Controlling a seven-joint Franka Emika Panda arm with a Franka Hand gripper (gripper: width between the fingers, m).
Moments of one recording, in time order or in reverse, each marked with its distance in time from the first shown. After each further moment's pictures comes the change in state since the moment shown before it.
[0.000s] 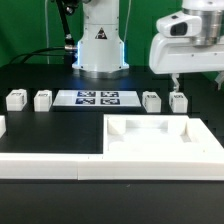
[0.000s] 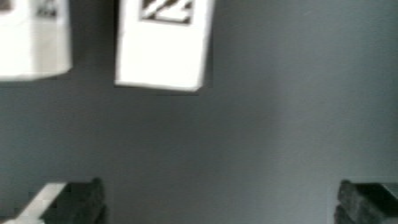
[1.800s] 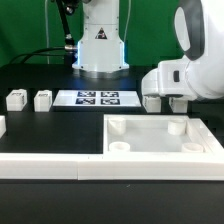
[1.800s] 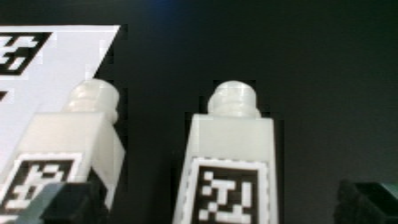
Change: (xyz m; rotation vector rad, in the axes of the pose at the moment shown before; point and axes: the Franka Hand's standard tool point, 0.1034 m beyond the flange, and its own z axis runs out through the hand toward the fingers) arm -0.048 0.017 0.040 -0.076 -0.936 0.065
